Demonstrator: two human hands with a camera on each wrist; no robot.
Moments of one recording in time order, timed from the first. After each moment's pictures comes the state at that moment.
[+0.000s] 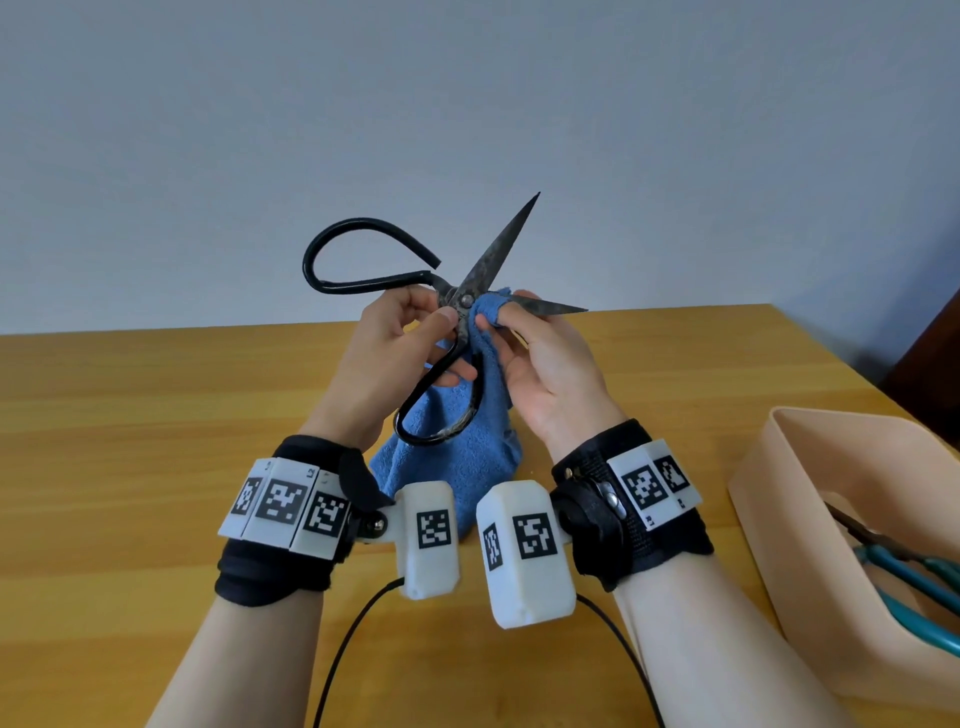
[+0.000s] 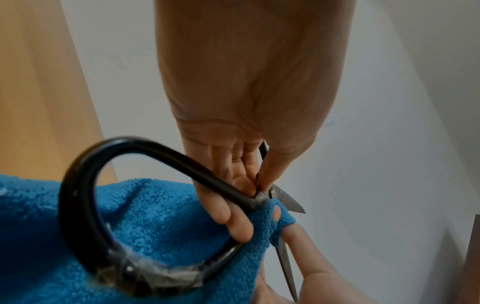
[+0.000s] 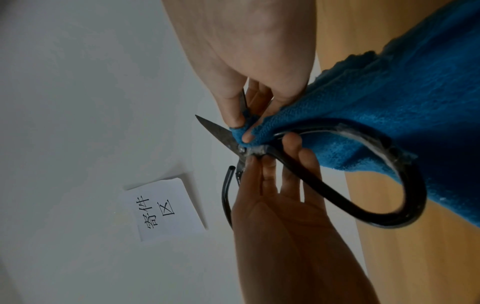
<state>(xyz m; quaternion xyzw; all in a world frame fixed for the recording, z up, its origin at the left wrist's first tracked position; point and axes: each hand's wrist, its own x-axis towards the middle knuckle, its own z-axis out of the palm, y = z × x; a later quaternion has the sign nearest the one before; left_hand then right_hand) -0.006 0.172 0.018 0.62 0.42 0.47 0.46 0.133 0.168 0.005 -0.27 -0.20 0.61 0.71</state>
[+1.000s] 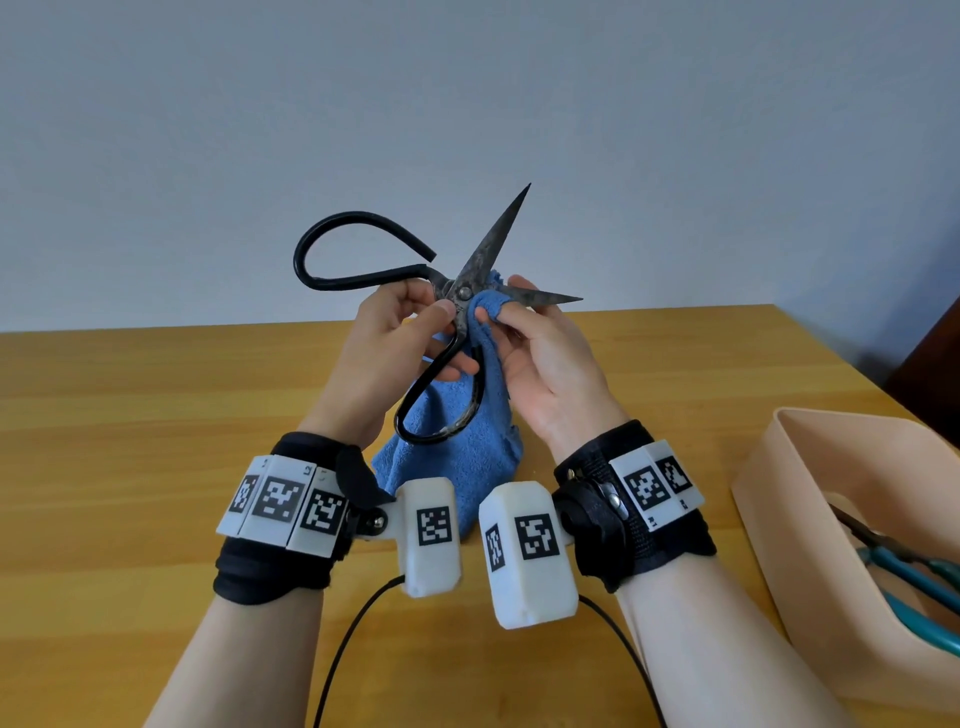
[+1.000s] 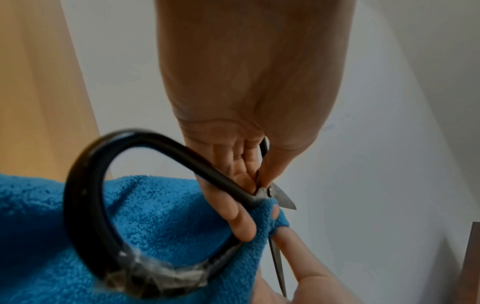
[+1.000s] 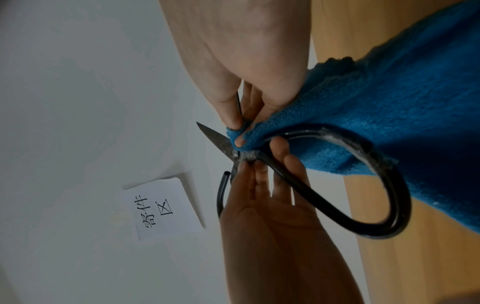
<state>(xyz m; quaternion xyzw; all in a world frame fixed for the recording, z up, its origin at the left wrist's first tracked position) -0.007 0.170 0.023 0.61 0.43 0.48 0.47 0.130 0.164 0.011 -0.24 -0.20 0.63 0.71</state>
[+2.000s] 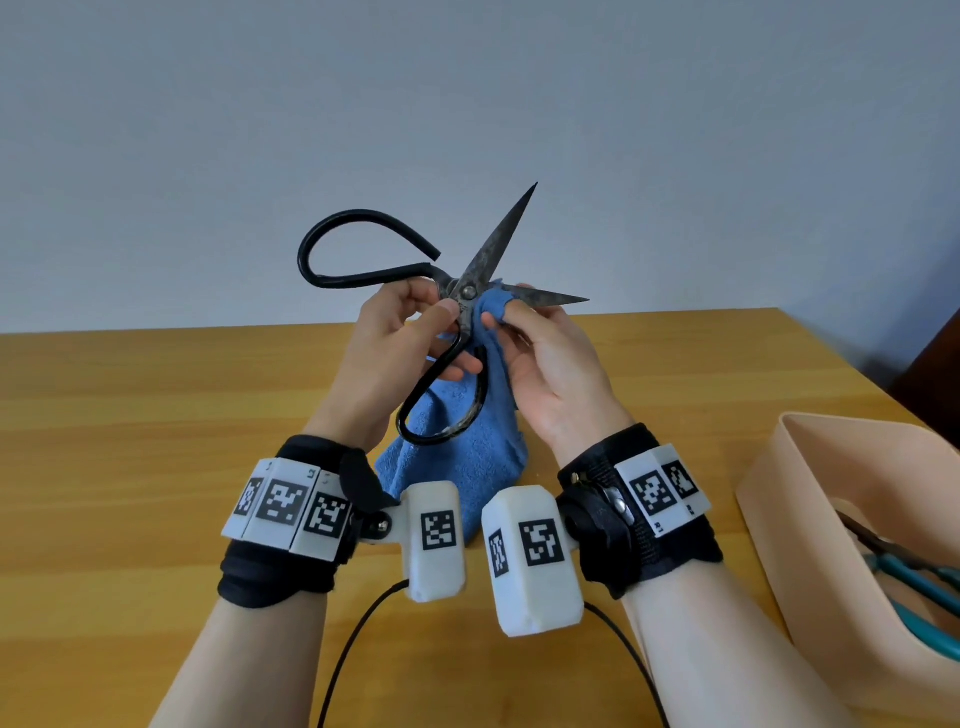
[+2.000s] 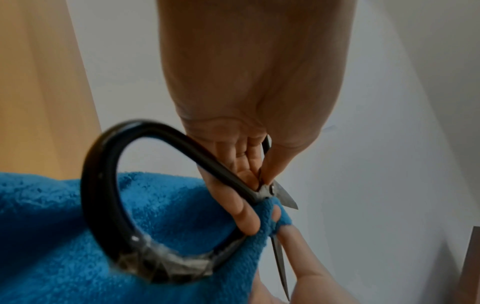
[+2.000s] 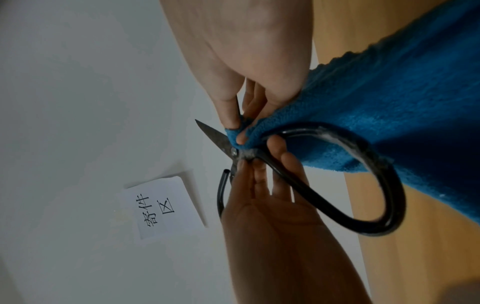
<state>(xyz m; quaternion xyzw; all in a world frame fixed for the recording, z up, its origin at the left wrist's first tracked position) -0.005 0.170 0.024 0.60 0.42 0.50 0.47 0.130 0.164 0.009 -0.26 -0.21 0.61 0.71</state>
